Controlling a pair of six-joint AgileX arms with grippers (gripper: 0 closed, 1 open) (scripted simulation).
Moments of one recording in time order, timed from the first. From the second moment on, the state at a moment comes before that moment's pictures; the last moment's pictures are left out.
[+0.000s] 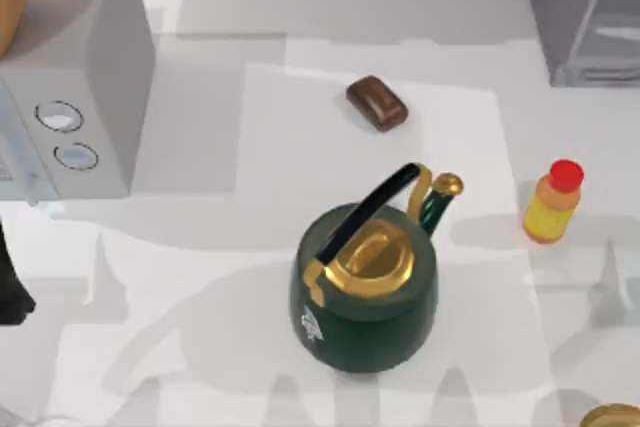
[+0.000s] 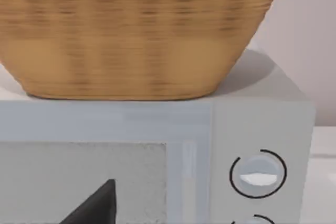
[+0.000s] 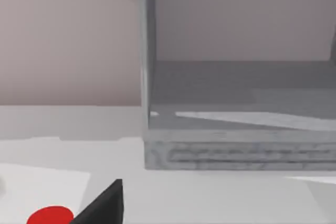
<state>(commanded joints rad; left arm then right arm) 0.00 0.00 0.00 0.00 0.00 0.00 0.00 0.00 0.00 0.00 0.00 0.00</state>
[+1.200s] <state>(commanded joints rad) 0.00 0.00 0.00 0.00 0.00 0.00 -0.65 1.11 0.43 -0.40 -0.78 -1.14</state>
